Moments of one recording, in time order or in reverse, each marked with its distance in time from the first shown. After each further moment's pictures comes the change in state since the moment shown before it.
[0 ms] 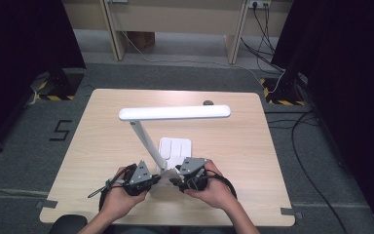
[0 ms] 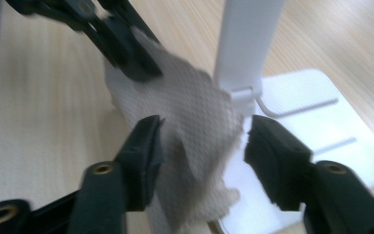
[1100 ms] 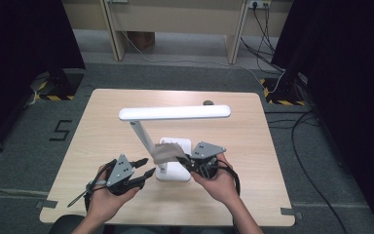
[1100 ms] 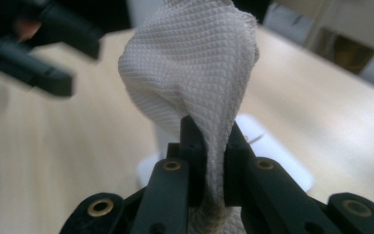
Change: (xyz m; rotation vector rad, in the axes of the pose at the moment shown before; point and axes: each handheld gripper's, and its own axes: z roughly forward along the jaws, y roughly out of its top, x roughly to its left) left arm 0.008 0.009 -0.053 -0.275 0.130 -0.069; right arm -0.020 0.024 -0.041 -0.186 -0.136 0.163
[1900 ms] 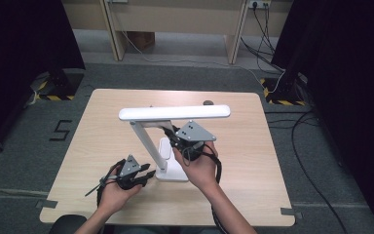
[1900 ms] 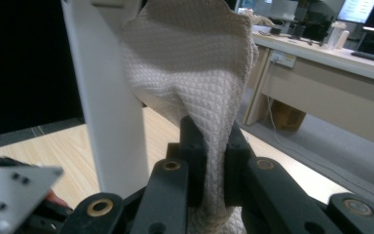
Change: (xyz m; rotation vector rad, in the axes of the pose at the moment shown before) left arm 0.022 -0.060 0.061 0.169 -0.032 -0.105; right arm 0.013 0.073 0.012 -0.251 -0.201 -0.003
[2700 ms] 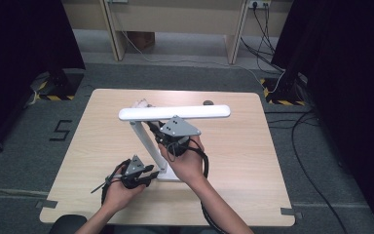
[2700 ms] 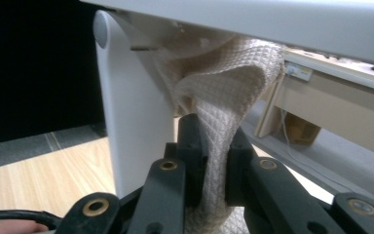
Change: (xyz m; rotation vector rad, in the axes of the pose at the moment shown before) left arm 0.001 -0.004 0.016 0.026 -0.028 0.004; right arm 0.017 0.018 0.025 -0.028 0.050 -0.011
